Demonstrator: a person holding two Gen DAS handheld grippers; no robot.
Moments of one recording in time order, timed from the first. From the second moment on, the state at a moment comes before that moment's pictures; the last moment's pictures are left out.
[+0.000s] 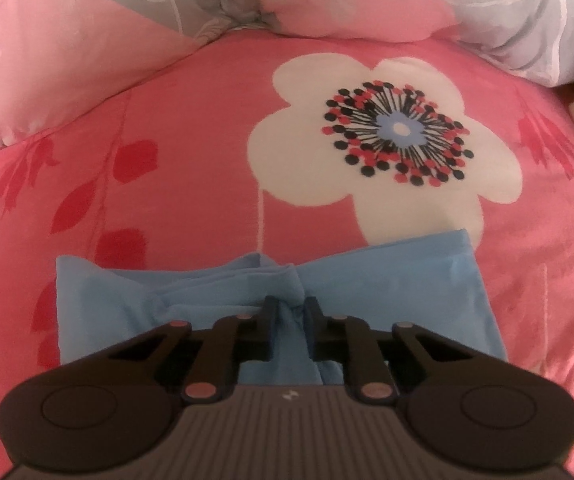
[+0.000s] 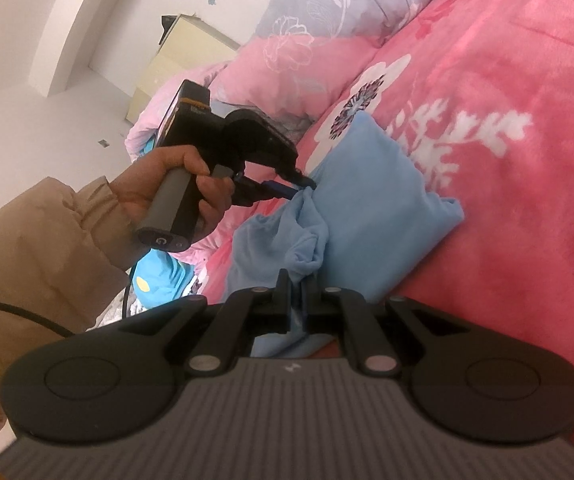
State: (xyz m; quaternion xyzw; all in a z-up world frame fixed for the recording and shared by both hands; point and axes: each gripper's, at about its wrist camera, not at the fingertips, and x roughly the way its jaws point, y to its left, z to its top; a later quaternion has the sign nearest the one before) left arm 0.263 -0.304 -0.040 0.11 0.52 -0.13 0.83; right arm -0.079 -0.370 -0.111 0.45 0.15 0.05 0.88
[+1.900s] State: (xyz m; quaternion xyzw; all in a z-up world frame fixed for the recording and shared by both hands) left arm 0.186 -0.390 -0.015 0.12 0.39 -0.35 0.85; right arm -0.101 -0.398 -0.111 0.46 0.09 0.00 0.88
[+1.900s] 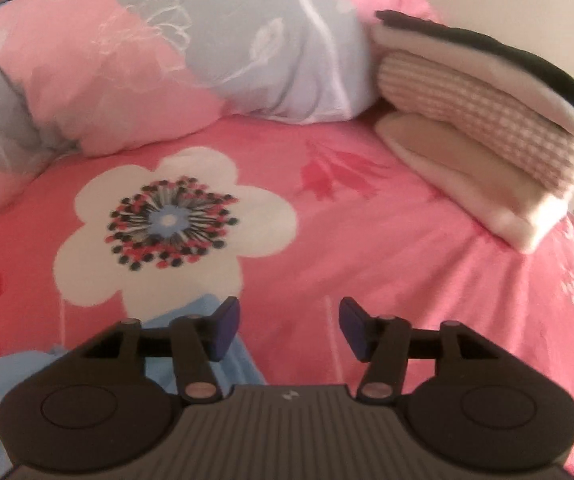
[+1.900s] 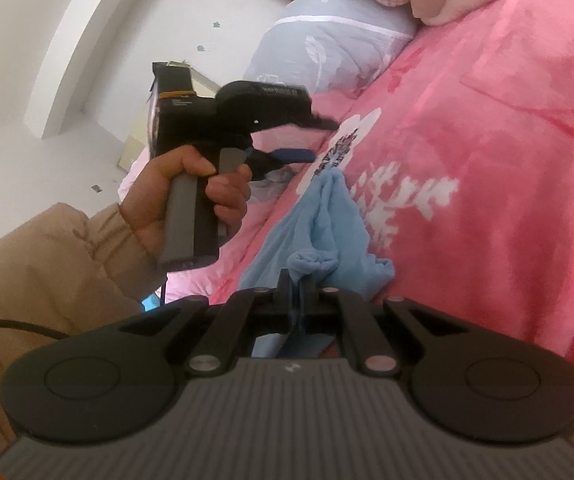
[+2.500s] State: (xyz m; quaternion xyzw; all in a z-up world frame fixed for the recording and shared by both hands) left arm 0.090 -0.119 0.046 0.05 0.32 -0.31 0.89; right arm -0.096 -0.387 -0.109 0.43 0.10 -0.04 0.89
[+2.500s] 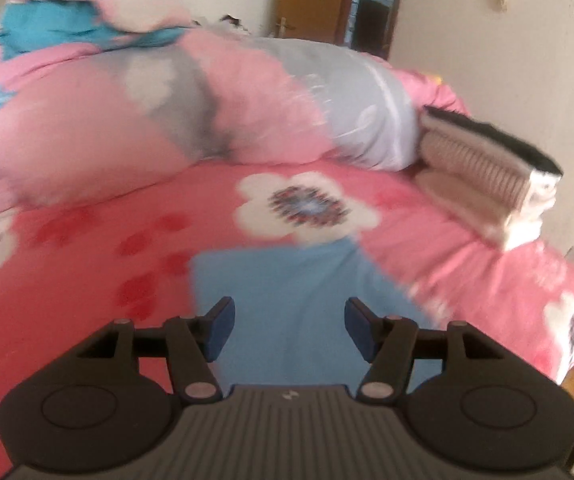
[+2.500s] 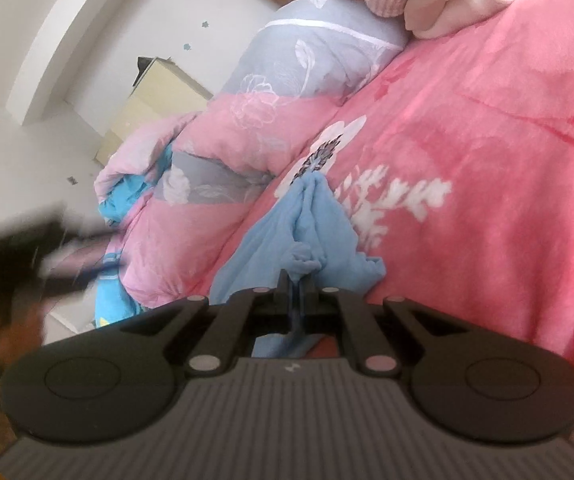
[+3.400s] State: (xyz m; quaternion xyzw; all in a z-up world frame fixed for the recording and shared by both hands) left arm -0.019 -0.100 -0.063 0.11 0.24 -0.32 0.91; right arm -0.092 -0.391 -0.050 0.41 0.12 -0.06 0.90
